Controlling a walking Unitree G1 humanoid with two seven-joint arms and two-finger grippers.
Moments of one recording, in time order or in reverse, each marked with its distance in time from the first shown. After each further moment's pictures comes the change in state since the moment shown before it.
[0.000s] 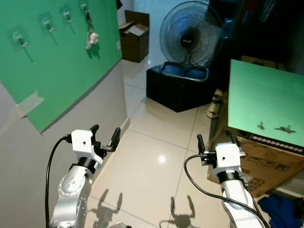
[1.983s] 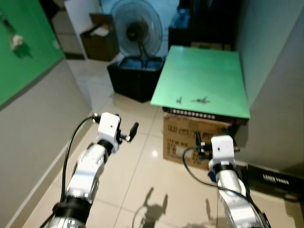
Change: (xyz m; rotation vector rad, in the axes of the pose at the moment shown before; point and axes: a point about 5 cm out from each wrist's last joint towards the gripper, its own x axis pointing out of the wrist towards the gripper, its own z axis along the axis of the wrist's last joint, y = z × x) left arm 0.049 -0.022 0.005 0.222 0.117 -0.164; right arm 0.022 0.008 -0.009 0.022 0.080 0.003
